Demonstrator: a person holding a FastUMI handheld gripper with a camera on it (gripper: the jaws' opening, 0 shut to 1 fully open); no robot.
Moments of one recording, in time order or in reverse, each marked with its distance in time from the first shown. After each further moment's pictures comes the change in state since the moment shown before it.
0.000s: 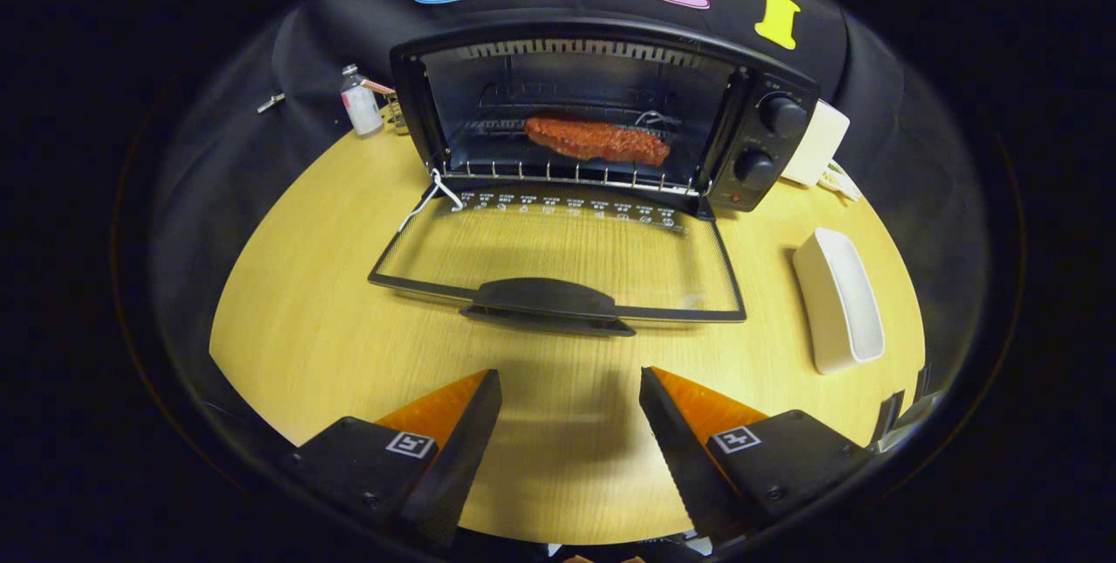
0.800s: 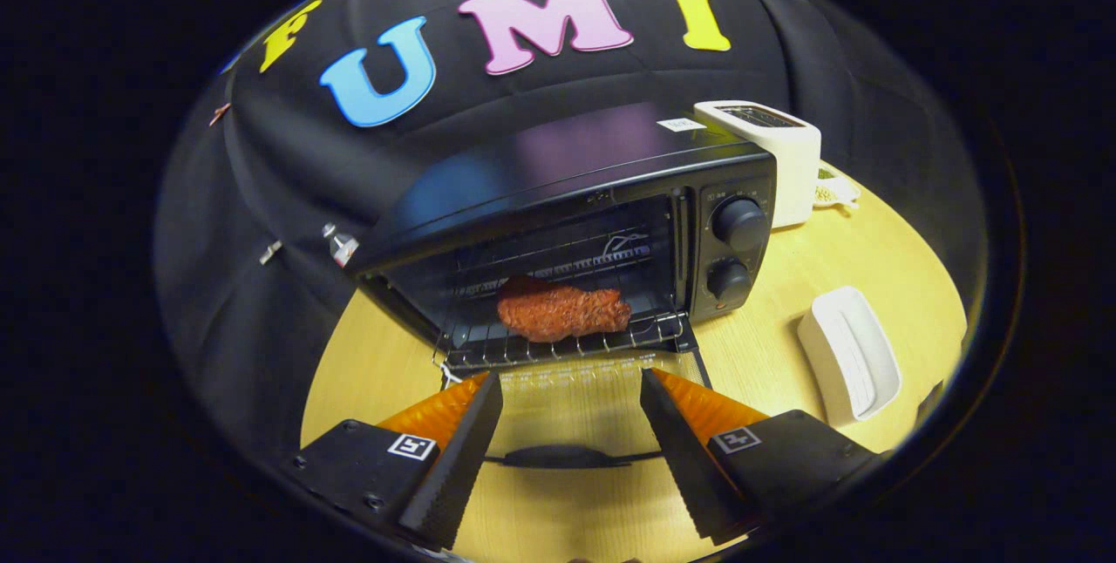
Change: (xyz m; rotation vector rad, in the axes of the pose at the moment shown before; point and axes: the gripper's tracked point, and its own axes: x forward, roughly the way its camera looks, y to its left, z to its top) arm -0.032 -0.030 0.123 0.257 -0.248 0.119
